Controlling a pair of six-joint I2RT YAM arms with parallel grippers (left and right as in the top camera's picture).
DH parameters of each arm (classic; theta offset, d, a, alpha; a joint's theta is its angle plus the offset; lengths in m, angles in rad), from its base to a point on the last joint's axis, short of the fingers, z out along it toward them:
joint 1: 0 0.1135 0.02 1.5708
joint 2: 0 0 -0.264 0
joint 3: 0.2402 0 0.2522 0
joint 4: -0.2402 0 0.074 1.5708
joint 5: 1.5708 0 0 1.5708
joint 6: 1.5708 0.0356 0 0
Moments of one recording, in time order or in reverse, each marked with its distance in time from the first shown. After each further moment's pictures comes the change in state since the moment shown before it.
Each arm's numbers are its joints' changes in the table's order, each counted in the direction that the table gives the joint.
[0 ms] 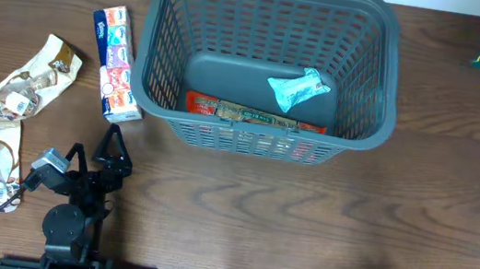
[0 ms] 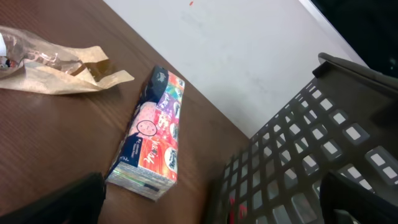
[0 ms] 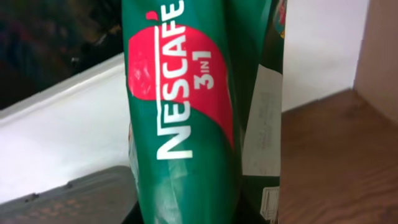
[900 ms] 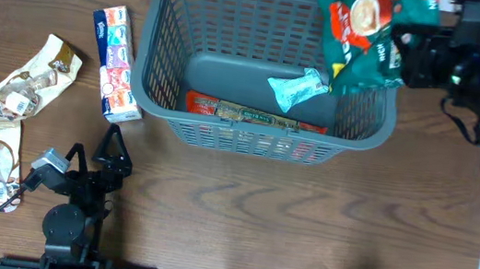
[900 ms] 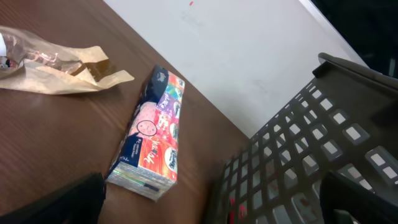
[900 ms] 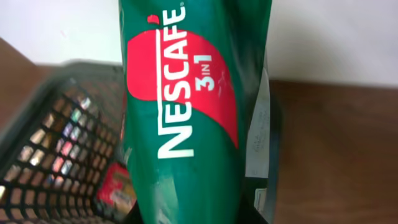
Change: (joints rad) left arm 0.000 0.000 0.000 0.000 0.000 0.000; right arm 0.688 -0.069 0.072 -0.264 0.310 -0.114
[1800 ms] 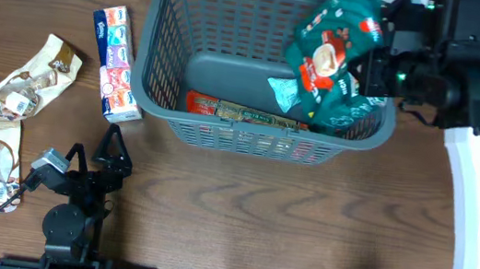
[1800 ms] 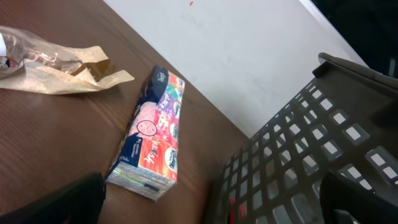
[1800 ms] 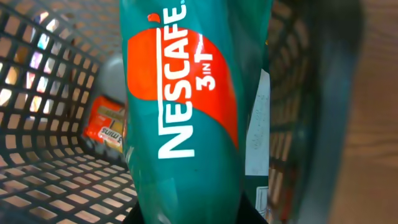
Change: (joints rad) left arm 0.000 0.000 0.000 0.000 0.000 0.000; right arm 0.126 -0.138 0.000 -0.192 0.092 -0.002
